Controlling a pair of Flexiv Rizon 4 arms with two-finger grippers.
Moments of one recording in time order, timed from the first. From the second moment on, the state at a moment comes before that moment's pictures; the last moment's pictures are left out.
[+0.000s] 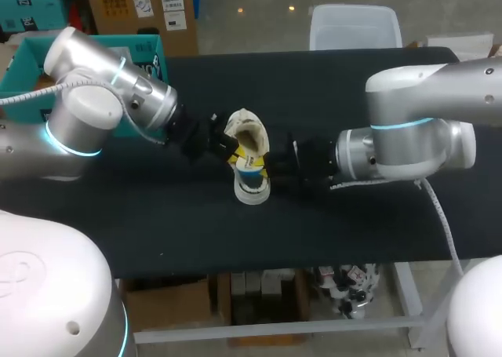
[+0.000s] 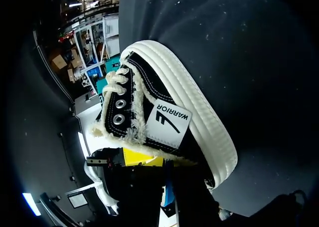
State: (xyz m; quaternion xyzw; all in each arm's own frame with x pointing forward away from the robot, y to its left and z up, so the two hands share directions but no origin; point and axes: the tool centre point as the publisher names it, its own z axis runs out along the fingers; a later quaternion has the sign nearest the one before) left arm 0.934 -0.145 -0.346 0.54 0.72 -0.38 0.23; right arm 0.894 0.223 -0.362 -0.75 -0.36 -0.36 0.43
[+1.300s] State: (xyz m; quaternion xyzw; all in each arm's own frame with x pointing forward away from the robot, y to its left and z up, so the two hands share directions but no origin) left arm 0.908 -0.150 -0.339 0.55 0.71 -0.39 0.22; right arm 0.866 0.215 -0.345 -0.74 -0.36 -0.38 0.42
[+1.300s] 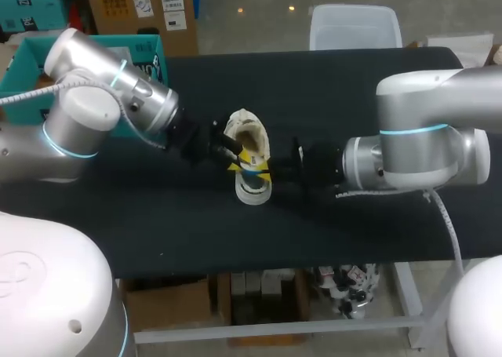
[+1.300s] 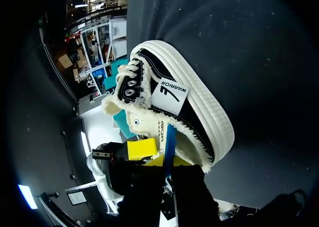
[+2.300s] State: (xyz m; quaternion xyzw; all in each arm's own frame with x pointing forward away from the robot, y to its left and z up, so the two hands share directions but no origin) left arm 0.927 -0.156 -0.350 0.54 0.72 -0.38 0.22; right arm 0.886 0.217 -0.354 -0.76 -0.35 -0.36 0.41
